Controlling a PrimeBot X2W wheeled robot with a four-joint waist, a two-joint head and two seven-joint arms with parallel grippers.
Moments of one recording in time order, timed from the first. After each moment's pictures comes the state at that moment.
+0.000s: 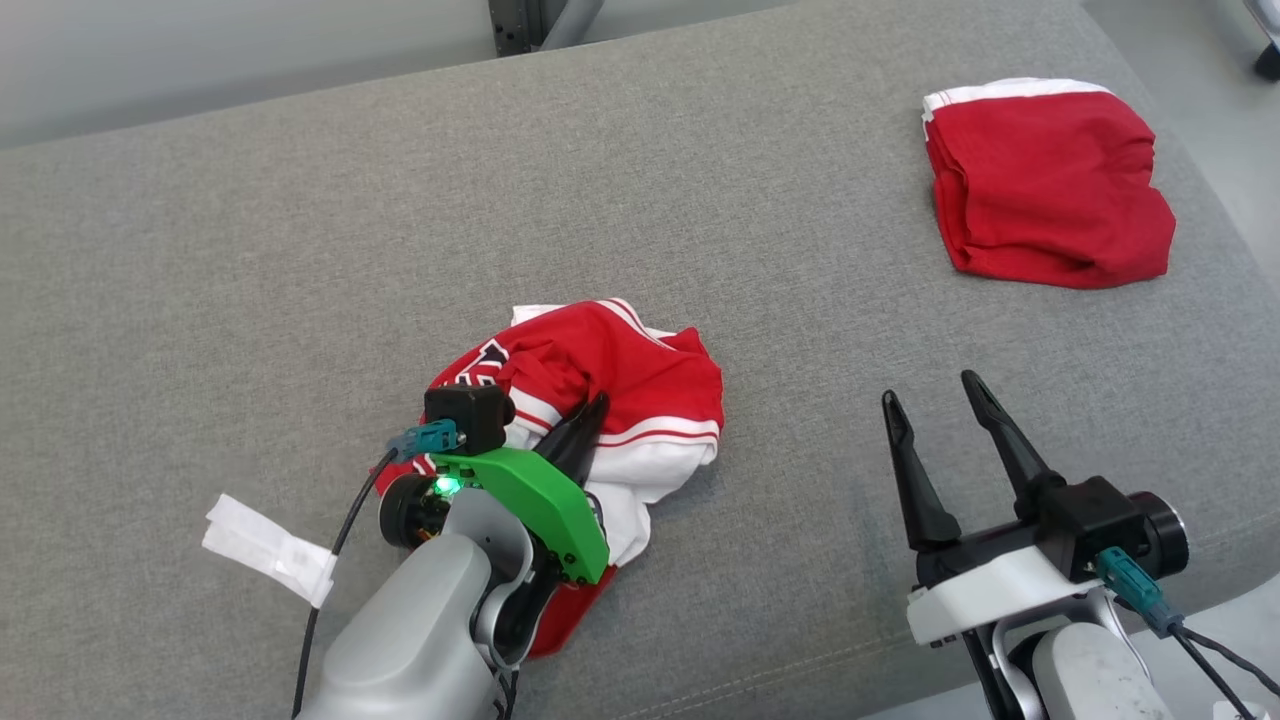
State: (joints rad) left arm -0.53 0.07 -0.68 0.64 -0.83 -0.07 -0.07; right arm -0.09 -0.05 0.13 0.09 0.06 0.13 -0.26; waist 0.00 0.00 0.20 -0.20
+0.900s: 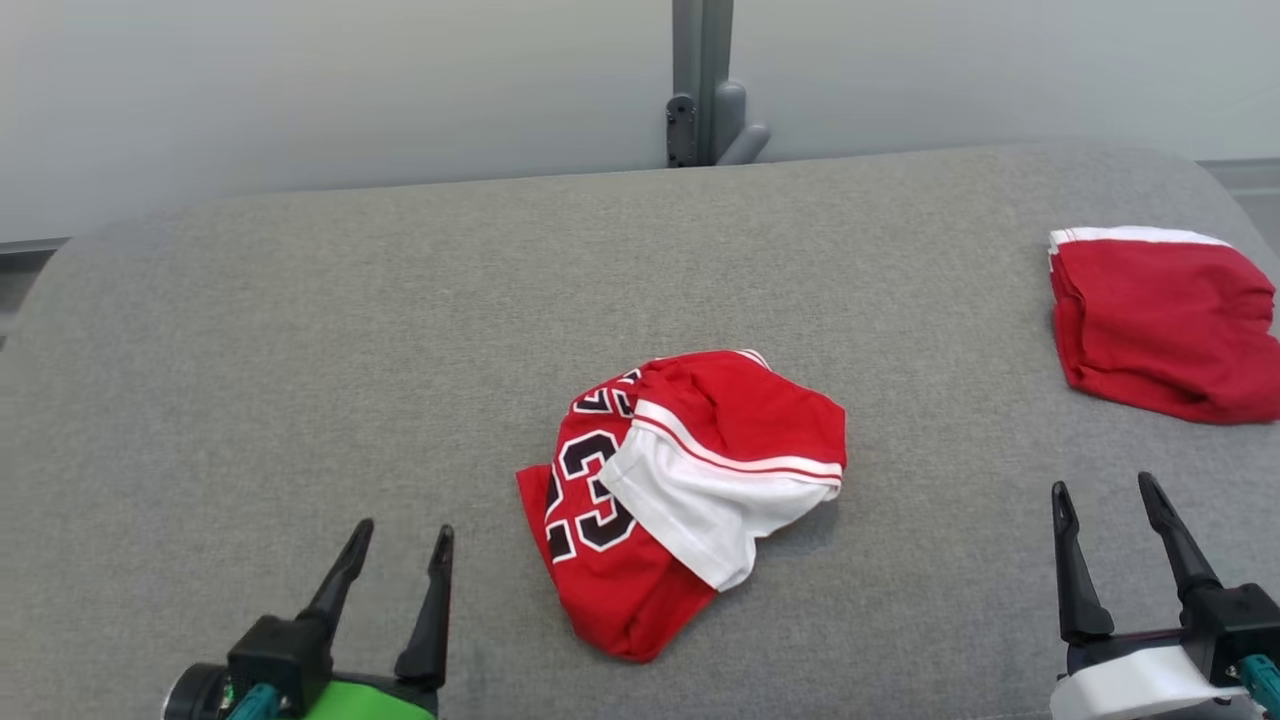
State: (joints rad) left arm -0.06 0.43 -0.61 0.03 -0.61 0.24 -0.26; right arm 0.12 -0.08 -0.10 0.00 -0.01 0.13 -0.26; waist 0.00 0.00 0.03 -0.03
